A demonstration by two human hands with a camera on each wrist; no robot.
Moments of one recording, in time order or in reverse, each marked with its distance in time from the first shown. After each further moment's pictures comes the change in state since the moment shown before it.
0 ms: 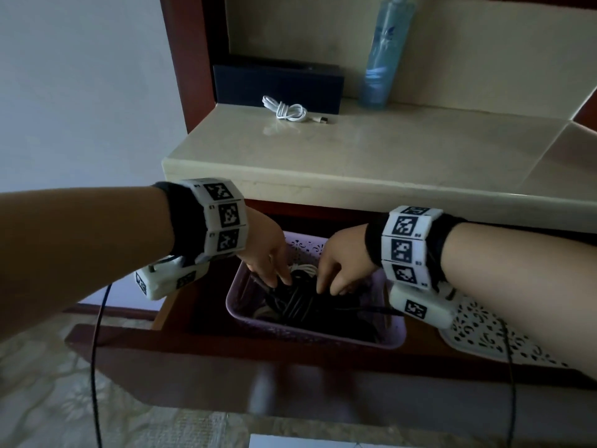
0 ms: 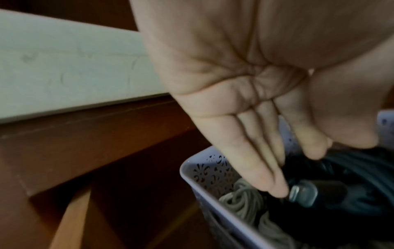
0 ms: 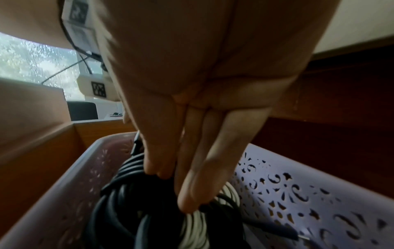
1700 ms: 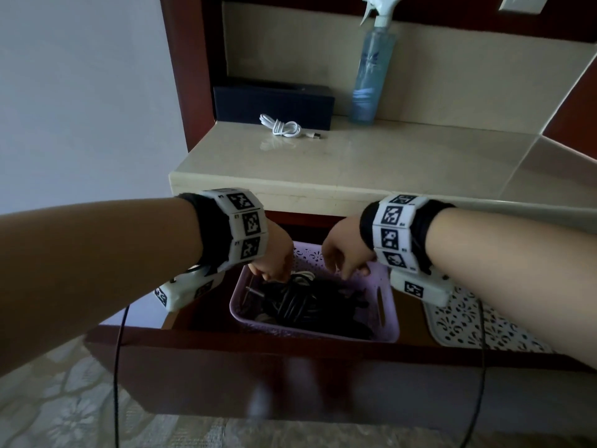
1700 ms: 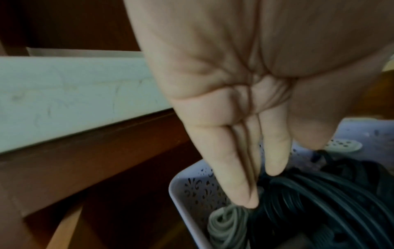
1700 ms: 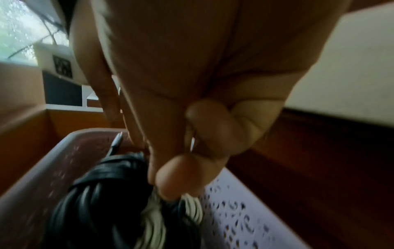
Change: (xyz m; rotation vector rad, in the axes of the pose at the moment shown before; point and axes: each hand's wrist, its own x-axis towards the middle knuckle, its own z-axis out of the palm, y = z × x) left_hand -0.004 0.021 -0.002 -0.319 0.155 -0.272; right_hand -0.016 -0.003 -0.015 0.007 0.035 0.255
